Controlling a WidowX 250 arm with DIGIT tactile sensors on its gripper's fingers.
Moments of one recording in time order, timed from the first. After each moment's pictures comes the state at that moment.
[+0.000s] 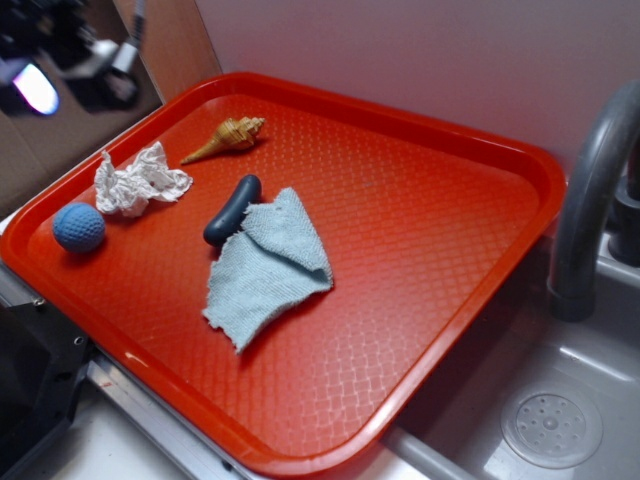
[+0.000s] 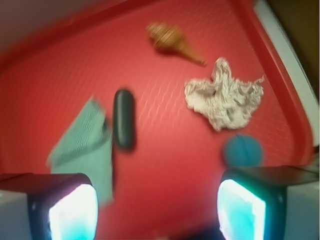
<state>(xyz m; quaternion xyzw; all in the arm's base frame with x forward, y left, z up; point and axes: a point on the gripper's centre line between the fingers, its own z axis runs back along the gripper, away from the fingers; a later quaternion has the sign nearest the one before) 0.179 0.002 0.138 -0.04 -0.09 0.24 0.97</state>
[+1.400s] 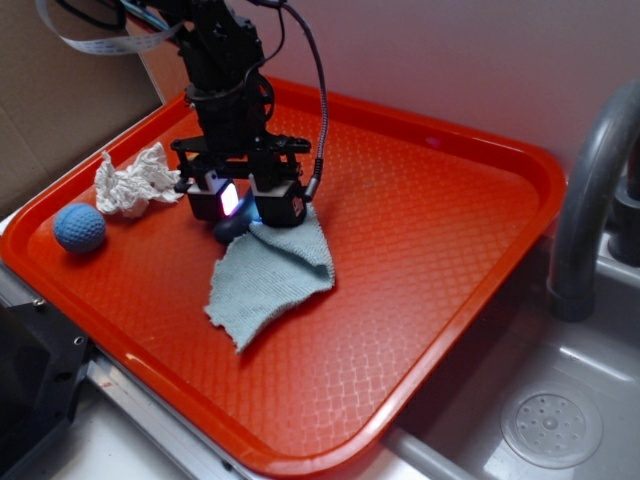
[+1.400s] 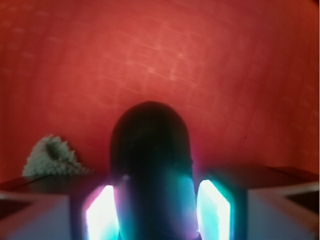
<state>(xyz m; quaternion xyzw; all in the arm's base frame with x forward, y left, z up) 0.232 -0.015 0.021 0.02 0.05 0.24 0.97</state>
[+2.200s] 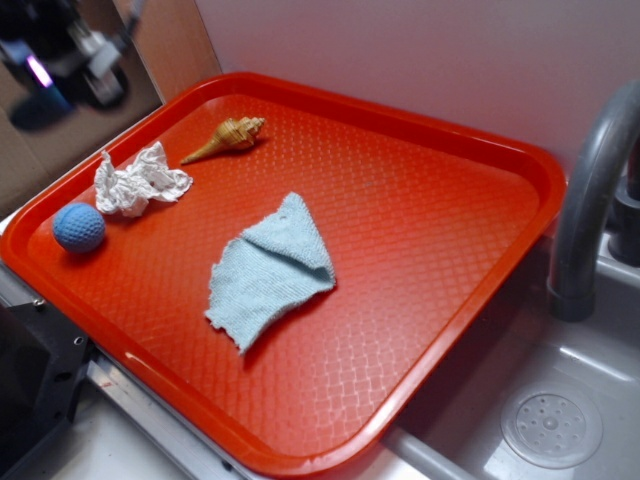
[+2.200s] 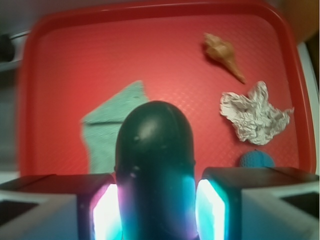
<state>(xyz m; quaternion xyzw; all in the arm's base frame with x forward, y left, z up) 0.167 -0.027 0.200 -0.03 -0.07 0.05 1.00</state>
